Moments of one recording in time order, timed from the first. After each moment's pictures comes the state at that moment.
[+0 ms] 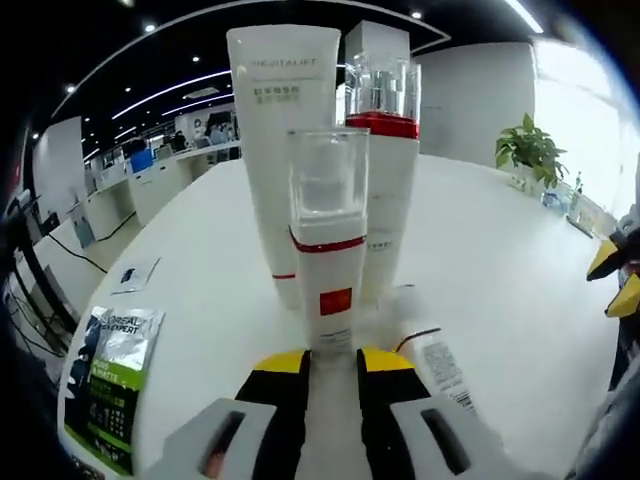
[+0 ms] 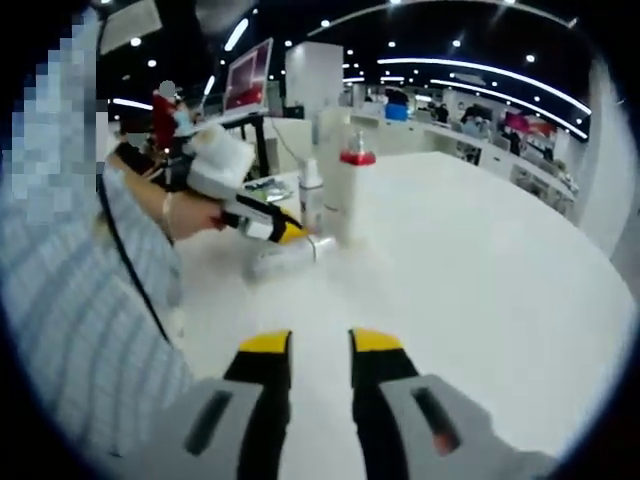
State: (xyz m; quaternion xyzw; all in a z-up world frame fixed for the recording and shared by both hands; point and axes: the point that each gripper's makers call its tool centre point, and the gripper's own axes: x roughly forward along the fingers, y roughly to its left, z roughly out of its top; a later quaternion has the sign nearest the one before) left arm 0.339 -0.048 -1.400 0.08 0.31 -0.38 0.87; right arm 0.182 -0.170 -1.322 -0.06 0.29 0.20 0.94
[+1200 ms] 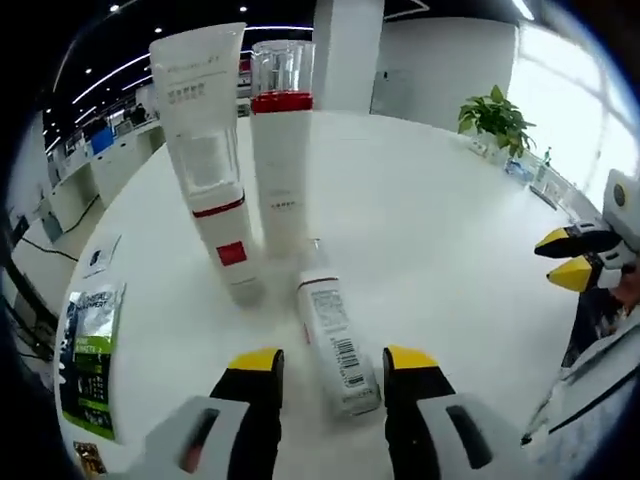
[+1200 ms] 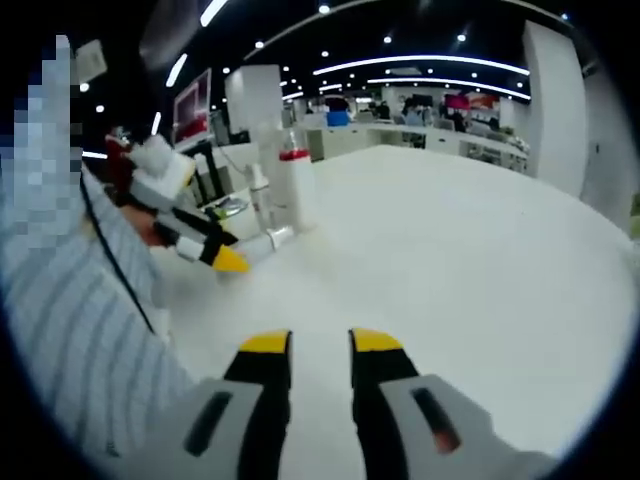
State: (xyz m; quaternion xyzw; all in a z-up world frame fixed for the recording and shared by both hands) left arm 0.272 -0.060 -1.400 0.13 0.39 -0.43 0.80; right arm 0.142 -0.205 -1.338 0.02 0.27 0.10 0.96
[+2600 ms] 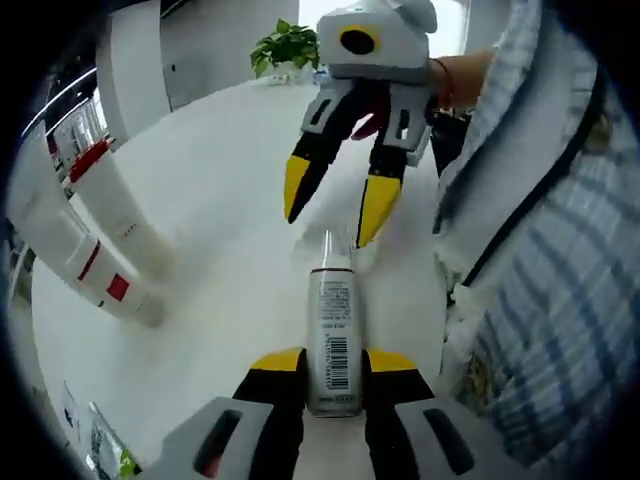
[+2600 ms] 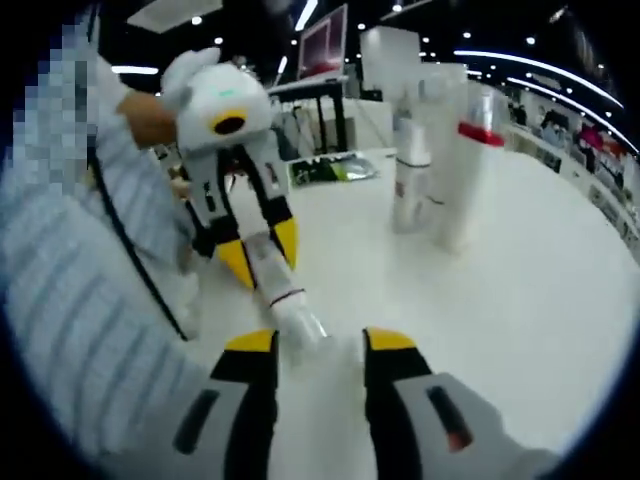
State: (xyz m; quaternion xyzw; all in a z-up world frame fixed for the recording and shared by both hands) left arm 0.211 -0.007 -1.402 0.35 0.31 -0.71 0.52; right arm 0.205 -0.071 -1.387 -0.11 0.34 0.41 0.84
